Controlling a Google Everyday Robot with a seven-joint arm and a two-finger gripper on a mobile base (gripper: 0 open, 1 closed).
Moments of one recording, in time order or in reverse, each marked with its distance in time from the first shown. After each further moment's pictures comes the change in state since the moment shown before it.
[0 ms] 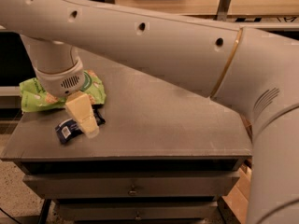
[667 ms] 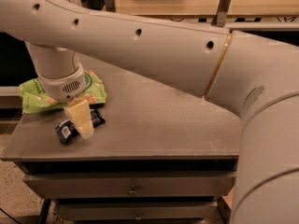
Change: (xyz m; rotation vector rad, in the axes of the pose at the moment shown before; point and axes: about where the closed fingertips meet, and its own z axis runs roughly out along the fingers) arm 0.000 -0.001 0.018 -0.028 -0.020 0.012
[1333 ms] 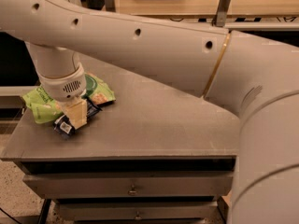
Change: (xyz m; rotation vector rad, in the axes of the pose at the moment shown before) arm 0.001 0.002 0.000 -0.014 0.004 0.000
